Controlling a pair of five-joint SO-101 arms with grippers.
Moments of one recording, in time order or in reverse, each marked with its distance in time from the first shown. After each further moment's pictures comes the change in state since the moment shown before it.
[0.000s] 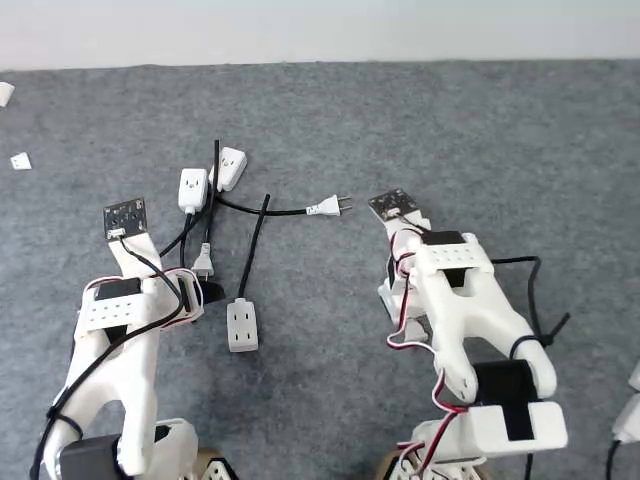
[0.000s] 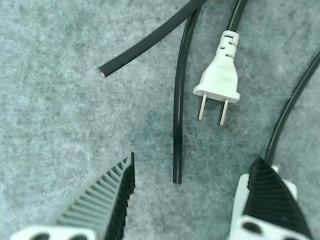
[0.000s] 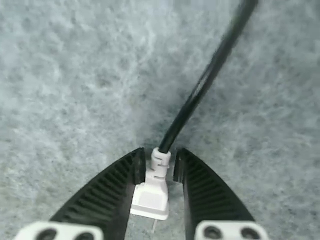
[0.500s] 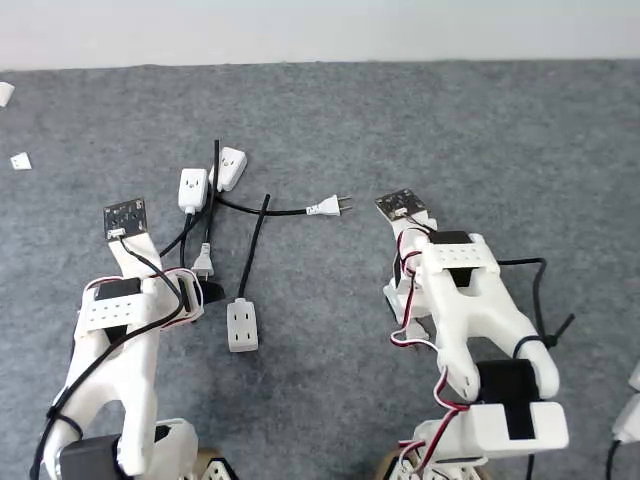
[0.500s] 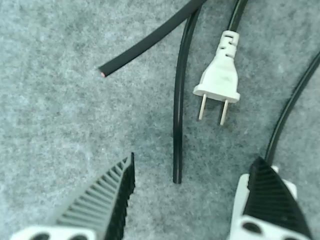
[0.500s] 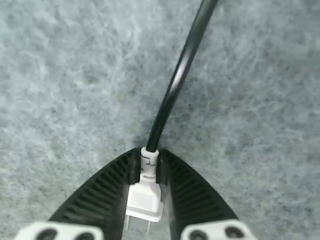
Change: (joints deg) left arm 0.0 0.0 0.0 0.0 0.0; right arm 2.0 0.2 0.0 0.0 0.8
